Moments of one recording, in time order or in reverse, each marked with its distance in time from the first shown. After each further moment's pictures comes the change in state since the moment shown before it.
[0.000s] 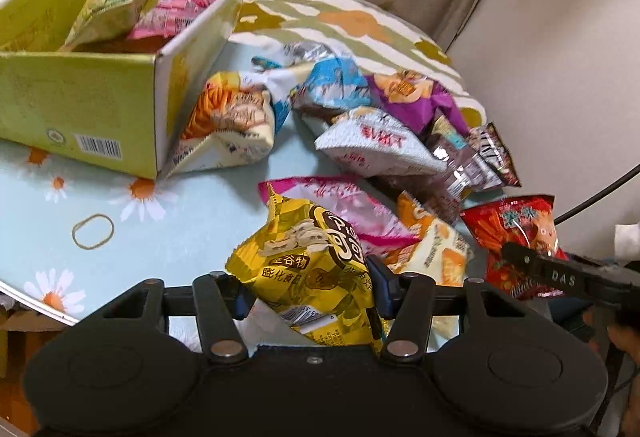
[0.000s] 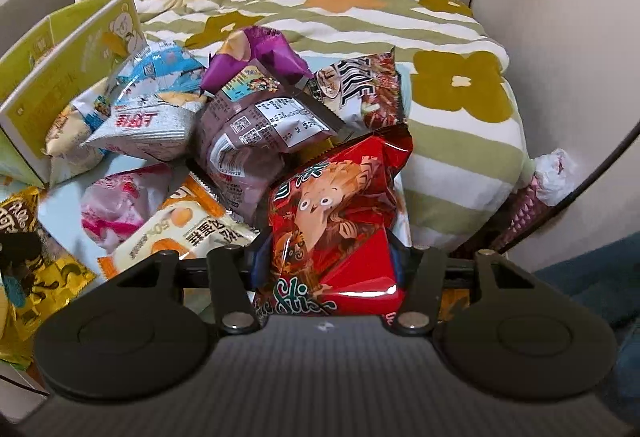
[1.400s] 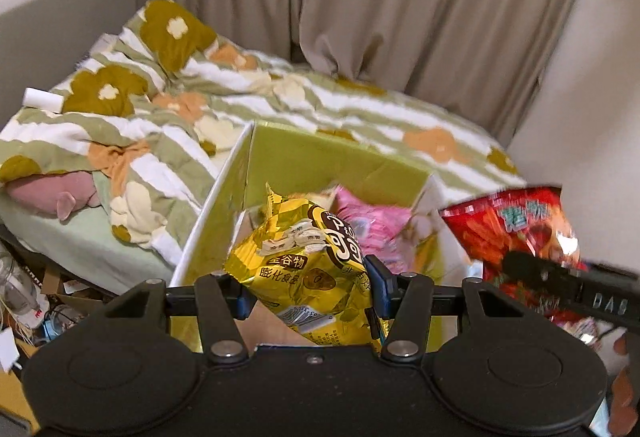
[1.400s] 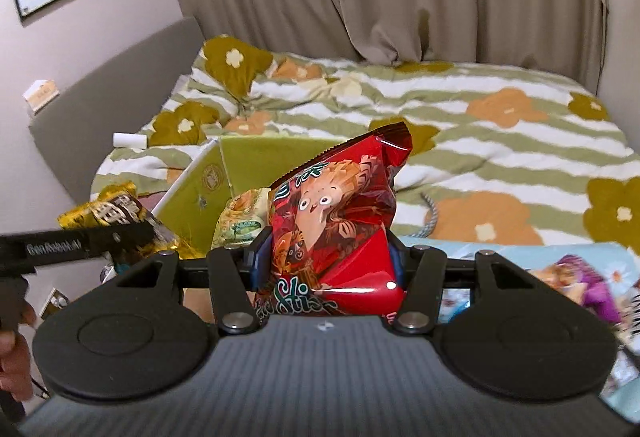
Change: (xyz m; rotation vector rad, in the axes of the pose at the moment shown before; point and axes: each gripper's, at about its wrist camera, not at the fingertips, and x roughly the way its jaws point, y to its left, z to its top) left arm -0.057 0.209 0.212 0.038 -0.197 0.112; right arm 0.003 0.292 0.200 -0.032 -0.157 0.280
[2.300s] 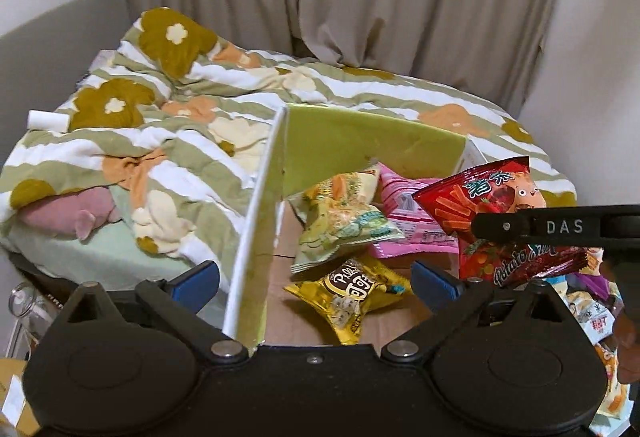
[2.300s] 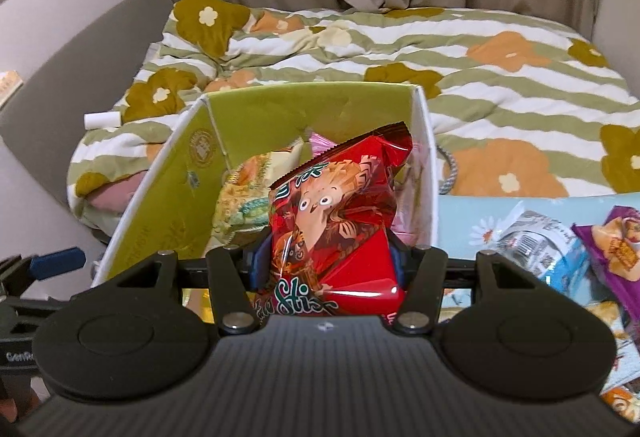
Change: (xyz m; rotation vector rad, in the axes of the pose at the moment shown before) left arm 0.003 0.029 -0.017 0.087 -0.009 0.060; right arm 0.073 0.037 -0.006 0.075 0.122 -0.033
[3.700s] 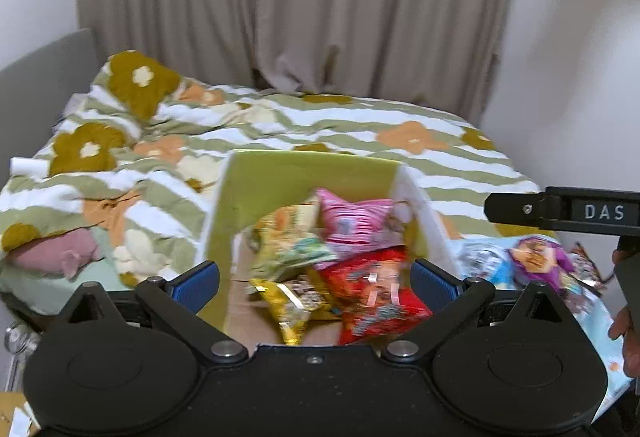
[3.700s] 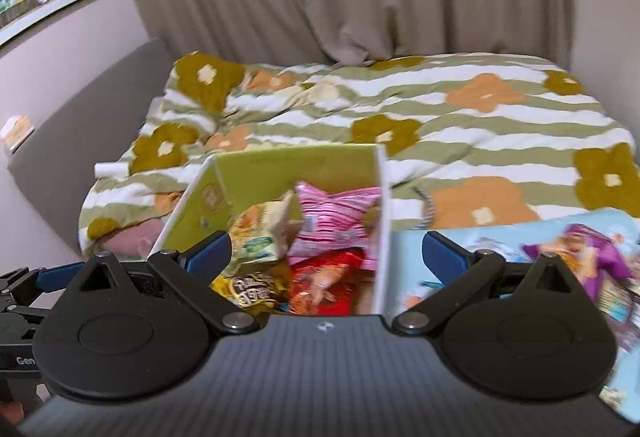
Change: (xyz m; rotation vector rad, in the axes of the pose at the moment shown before) left arm -0.050 -0.045 0.009 0.099 -0.074 -0.101; right arm -0.103 -0.025 -0.010 0.059 -0.174 -0.052
